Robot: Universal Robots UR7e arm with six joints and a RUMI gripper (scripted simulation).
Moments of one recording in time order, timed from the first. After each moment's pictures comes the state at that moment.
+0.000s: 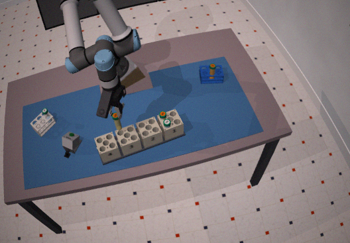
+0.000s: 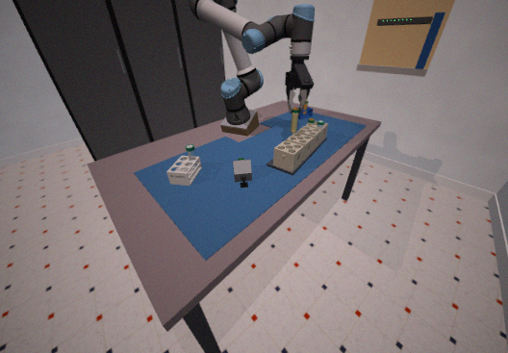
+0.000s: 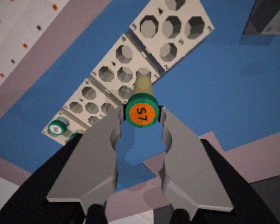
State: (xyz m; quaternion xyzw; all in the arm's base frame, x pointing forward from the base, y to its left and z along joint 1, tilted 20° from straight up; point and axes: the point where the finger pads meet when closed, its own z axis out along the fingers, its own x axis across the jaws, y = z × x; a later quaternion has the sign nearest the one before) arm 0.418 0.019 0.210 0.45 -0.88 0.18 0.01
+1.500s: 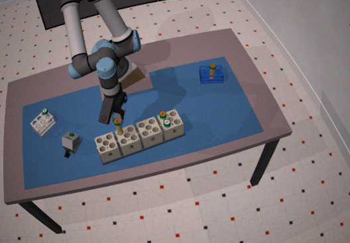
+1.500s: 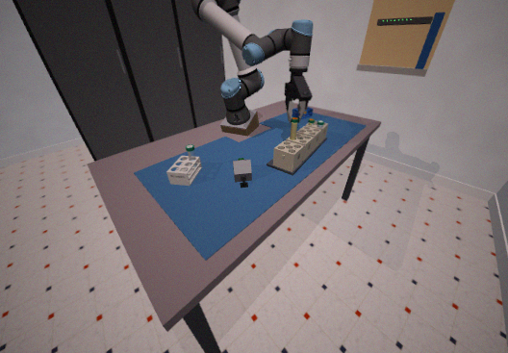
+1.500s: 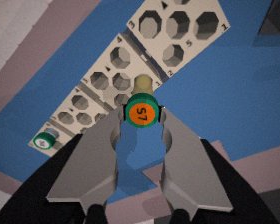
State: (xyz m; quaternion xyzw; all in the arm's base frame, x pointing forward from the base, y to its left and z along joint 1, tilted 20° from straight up) arm 0.424 0.005 0.170 0.45 -0.88 0.18 0.01
